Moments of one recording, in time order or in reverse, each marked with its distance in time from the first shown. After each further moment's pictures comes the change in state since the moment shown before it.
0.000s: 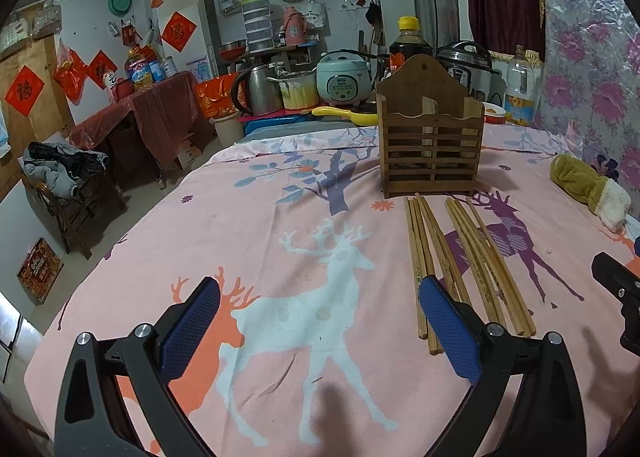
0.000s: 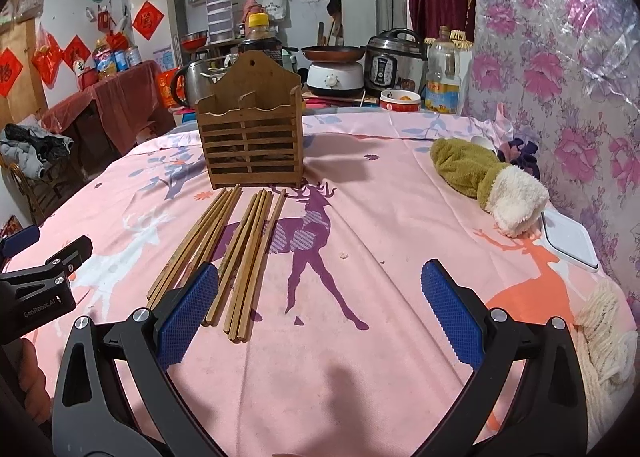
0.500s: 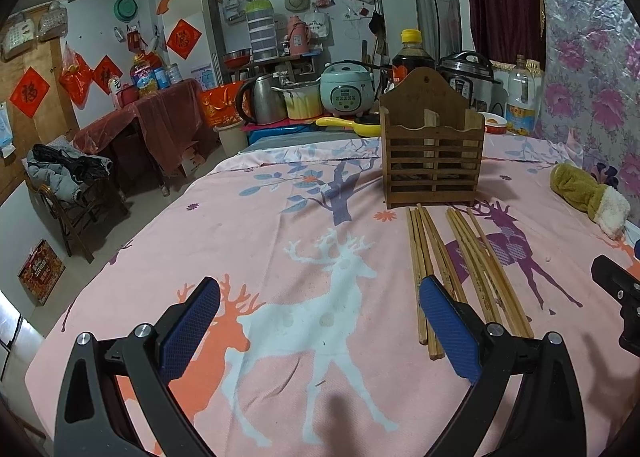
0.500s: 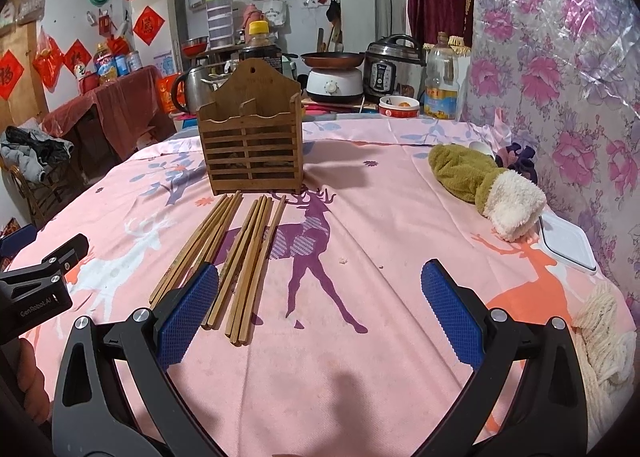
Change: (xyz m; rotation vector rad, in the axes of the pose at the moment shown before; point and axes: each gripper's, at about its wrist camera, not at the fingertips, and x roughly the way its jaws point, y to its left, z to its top) left arm -0.009 0.002 0.000 -0.004 -0.040 0.012; right arm -0.004 -0.001 0.001 0.003 -0.022 0.001
